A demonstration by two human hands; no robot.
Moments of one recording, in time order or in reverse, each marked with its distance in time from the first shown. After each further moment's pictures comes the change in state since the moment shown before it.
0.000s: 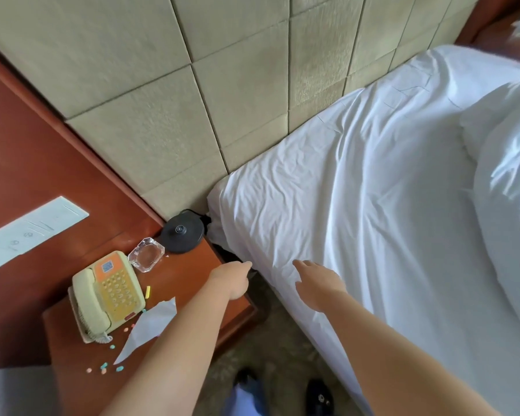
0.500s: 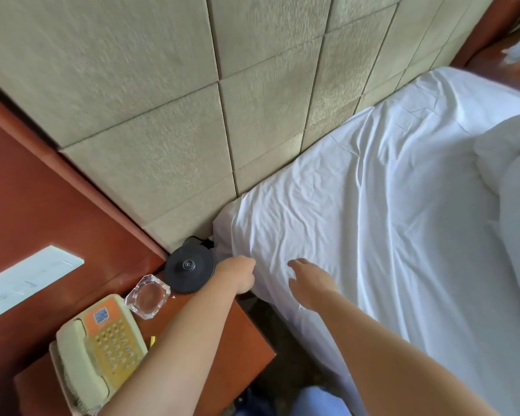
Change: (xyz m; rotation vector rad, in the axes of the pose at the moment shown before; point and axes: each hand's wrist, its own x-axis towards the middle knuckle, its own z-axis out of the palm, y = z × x) left_hand 0.104 -0.100 -0.082 0.001 0.043 0.102; right_hand 0.128 -0.092 -0.043 0.106 0.037 0.105
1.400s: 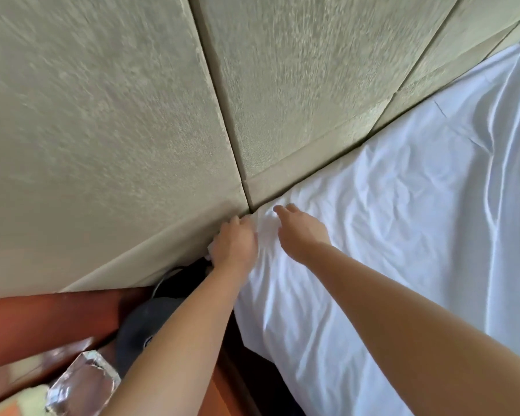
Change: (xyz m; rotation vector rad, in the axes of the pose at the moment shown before) left_hand 0.298 -0.093 -0.021 -0.231 0.366 -0.312; right_hand 0.372 -0.022 -0.007 -0.101 0.035 -0.172
